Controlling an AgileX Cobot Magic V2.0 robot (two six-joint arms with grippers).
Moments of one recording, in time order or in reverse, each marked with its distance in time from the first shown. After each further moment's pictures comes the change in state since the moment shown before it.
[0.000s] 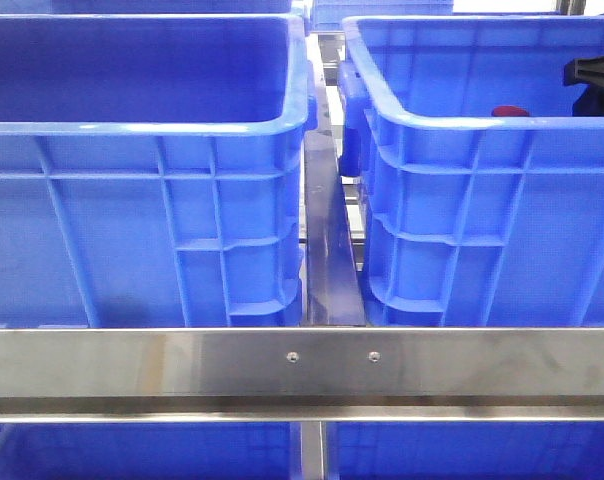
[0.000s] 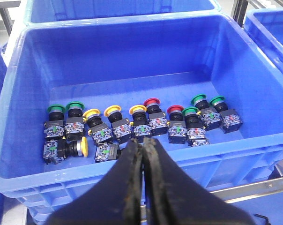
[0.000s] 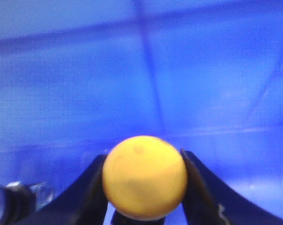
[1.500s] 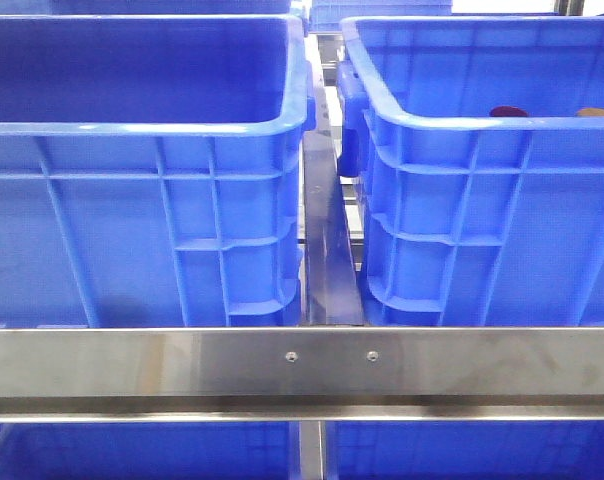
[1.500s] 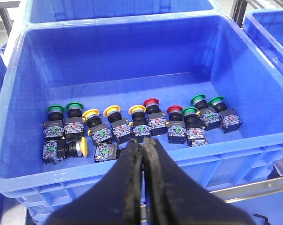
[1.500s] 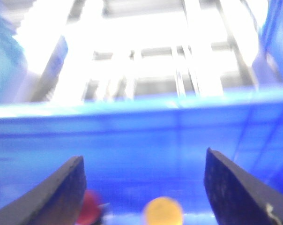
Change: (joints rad) left arm 0.000 0.000 0.000 0.000 0.000 0.000; right arm 0.000 -0.475 0.222 0.006 0.026 -0.007
